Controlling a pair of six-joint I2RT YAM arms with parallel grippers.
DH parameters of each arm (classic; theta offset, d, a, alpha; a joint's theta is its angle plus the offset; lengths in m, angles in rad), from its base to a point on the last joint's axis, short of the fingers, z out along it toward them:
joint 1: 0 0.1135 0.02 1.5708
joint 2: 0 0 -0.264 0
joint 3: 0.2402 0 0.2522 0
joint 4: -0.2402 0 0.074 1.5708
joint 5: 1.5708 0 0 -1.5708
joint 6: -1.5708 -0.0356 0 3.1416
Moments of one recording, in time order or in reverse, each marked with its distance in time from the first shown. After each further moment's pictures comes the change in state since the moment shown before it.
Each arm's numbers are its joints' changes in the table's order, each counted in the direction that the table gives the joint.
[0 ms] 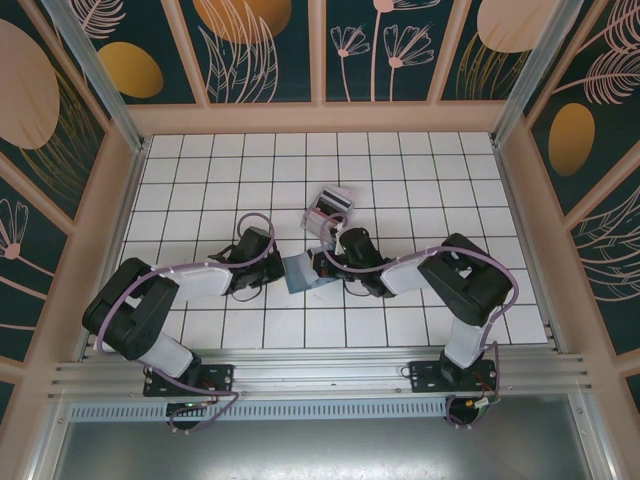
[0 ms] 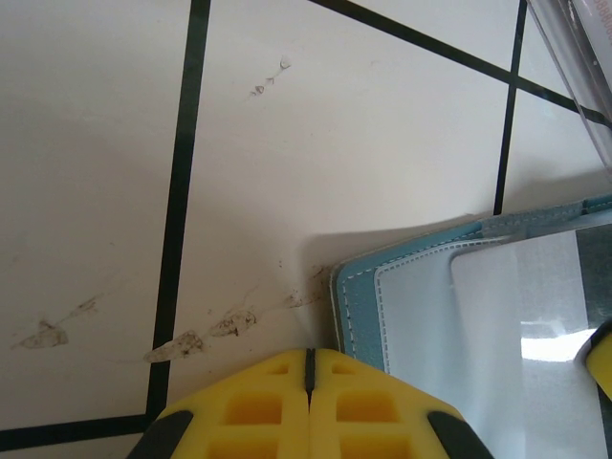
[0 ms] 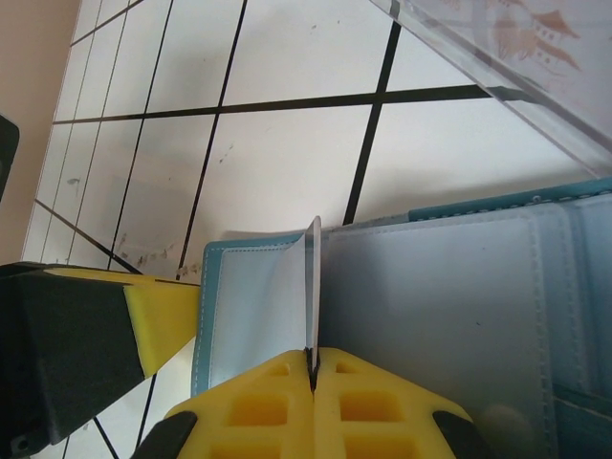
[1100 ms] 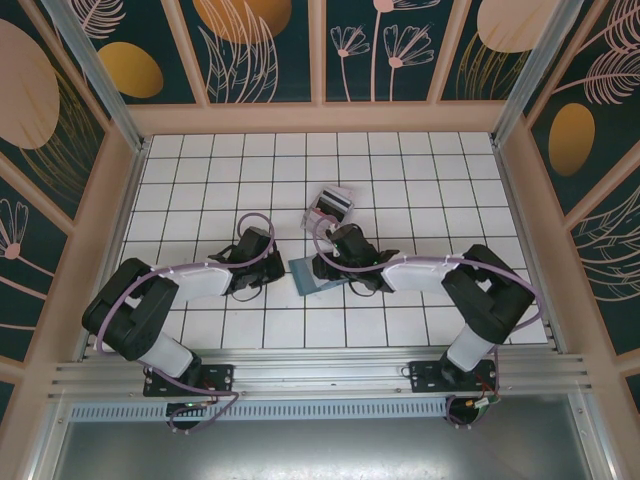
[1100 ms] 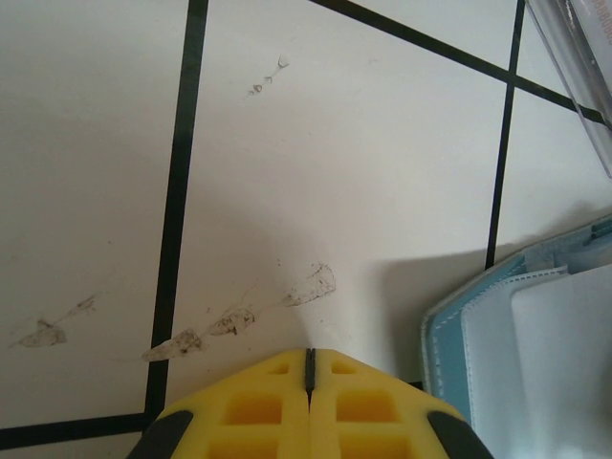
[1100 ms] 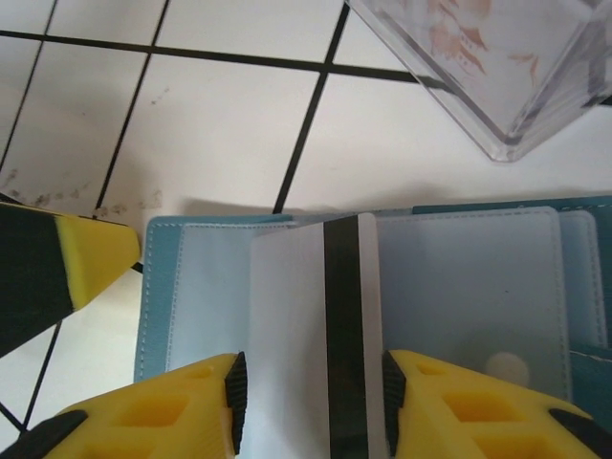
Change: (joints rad) left arm 0.000 0.006 0.000 -0.002 0.004 0.000; right arm 0.047 0.149 0.106 -0.454 0.175 0.204
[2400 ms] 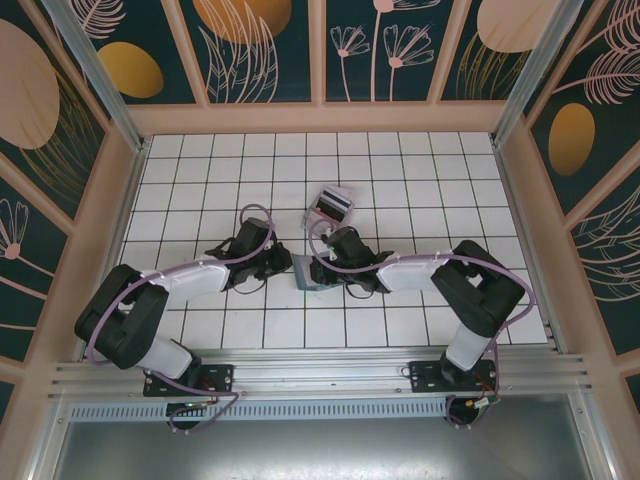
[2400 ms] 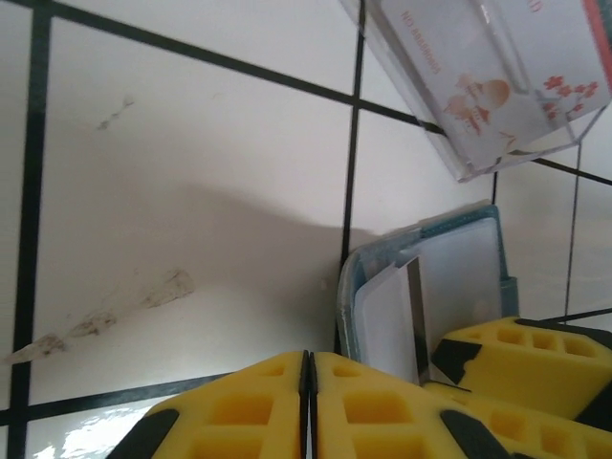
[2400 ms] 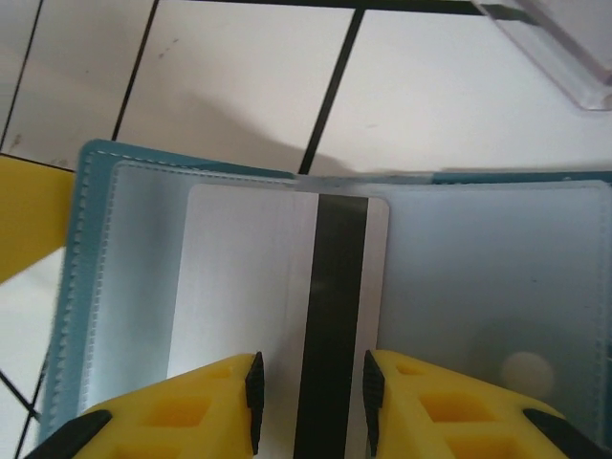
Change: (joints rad) left arm -0.002 0.050 0.048 -0.021 0.086 0.027; right arm 0.015 -0.064 0.001 0.047 -0.080 -0.021
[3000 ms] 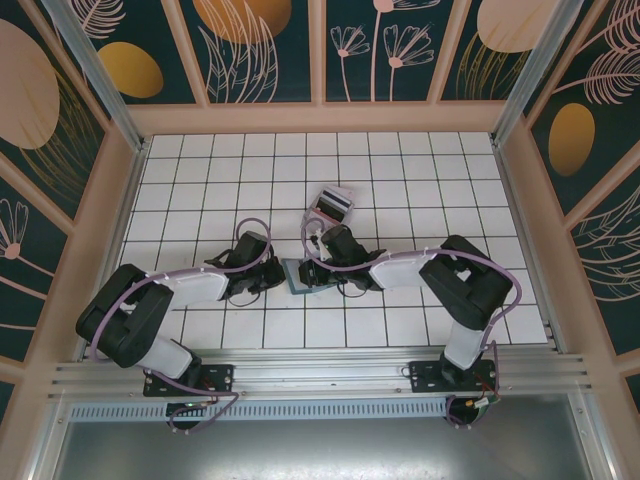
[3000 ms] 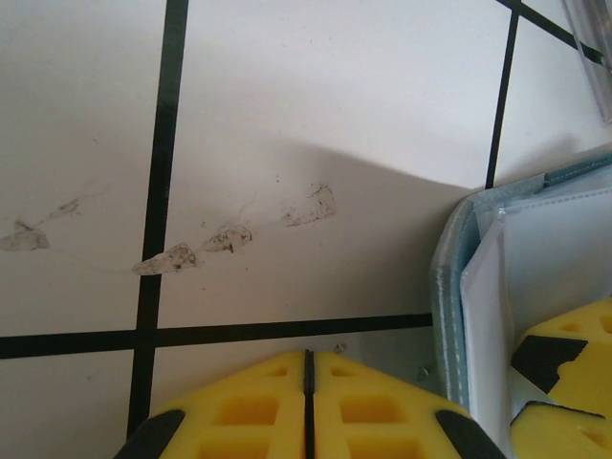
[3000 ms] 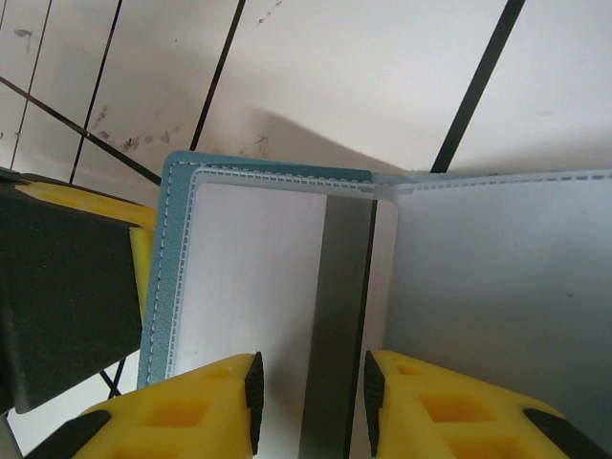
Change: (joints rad) left arm 0.000 -0.009 -0.093 0.015 -0.018 0.000; right arm 0.008 -0.073 0.046 0.057 -0.143 -0.009
